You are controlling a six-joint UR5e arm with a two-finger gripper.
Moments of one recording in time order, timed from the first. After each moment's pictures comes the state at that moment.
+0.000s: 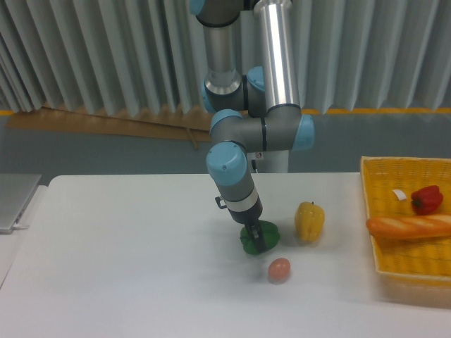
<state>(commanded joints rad) 2.23 -1.91 -1.73 -1.18 1.81 1.36</state>
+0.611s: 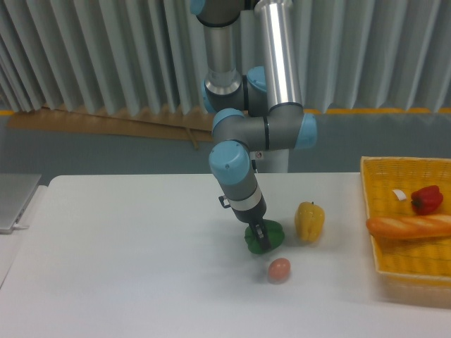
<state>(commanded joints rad) 2.26 -1.86 -1.72 -1.19 1.81 1.37</state>
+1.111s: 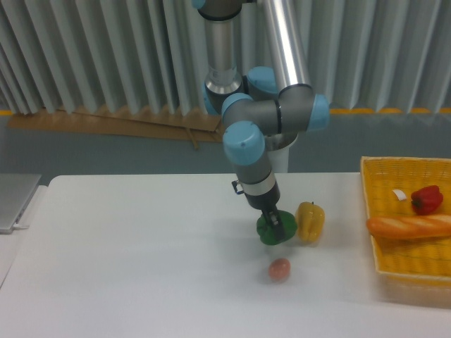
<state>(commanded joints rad) 2.35 -1.78 -1.71 -1.23 1.81 1.49</state>
